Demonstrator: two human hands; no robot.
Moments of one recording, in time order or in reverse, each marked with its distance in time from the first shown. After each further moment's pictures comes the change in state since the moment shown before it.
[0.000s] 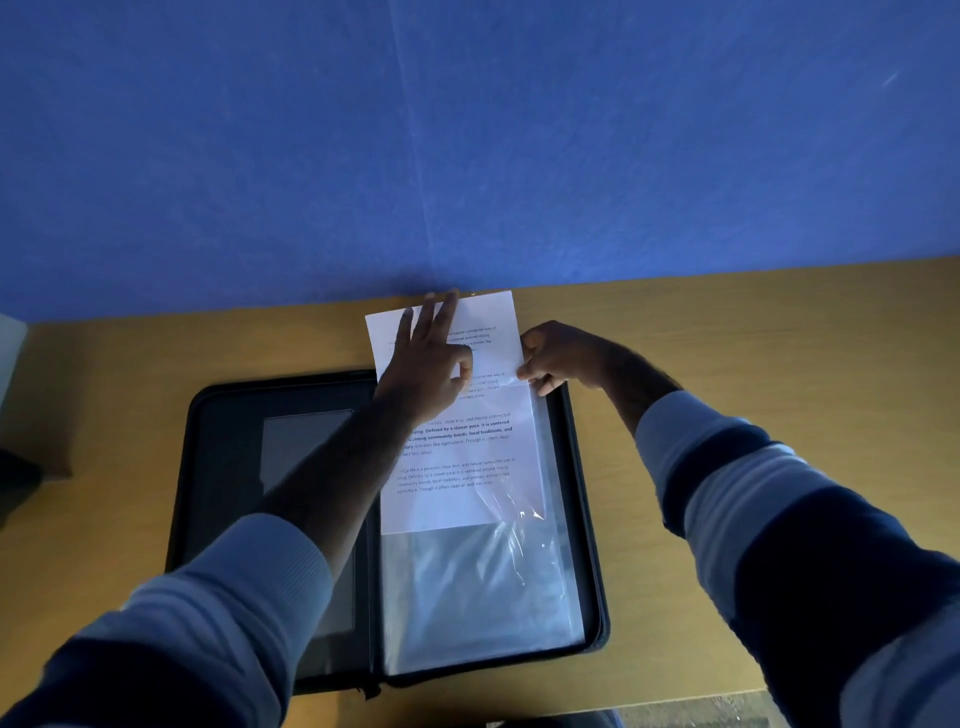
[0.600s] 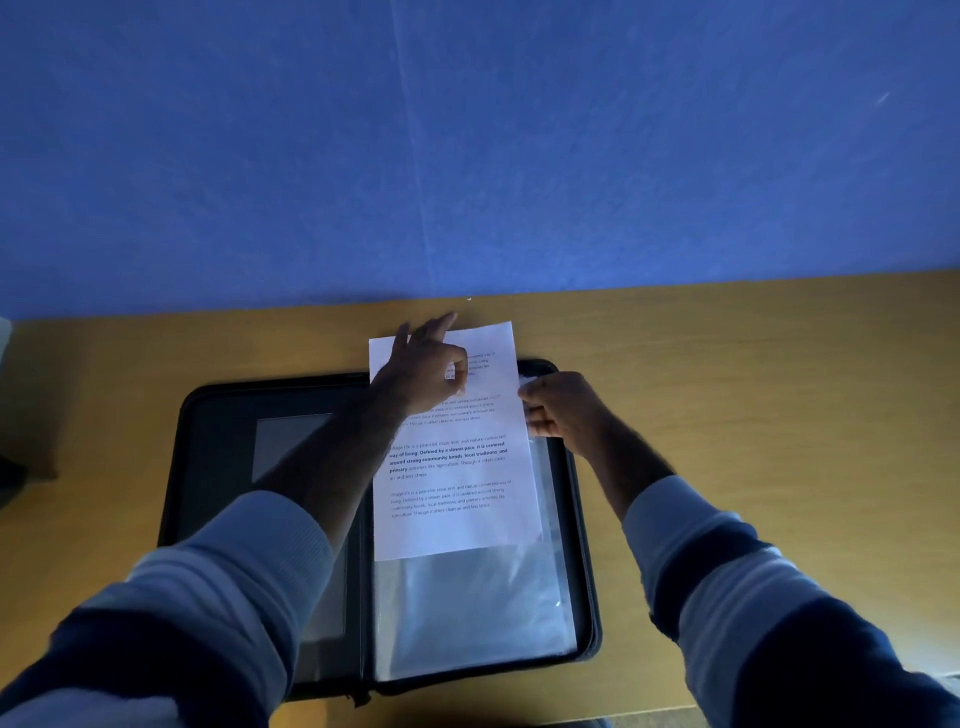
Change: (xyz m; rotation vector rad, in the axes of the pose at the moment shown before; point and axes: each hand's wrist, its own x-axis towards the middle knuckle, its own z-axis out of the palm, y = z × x) left_hand 0.018 -0.013 0.006 -0.152 -0.205 -0.080; right_hand -0.016 0.039 0.052 0.630 0.284 0.212
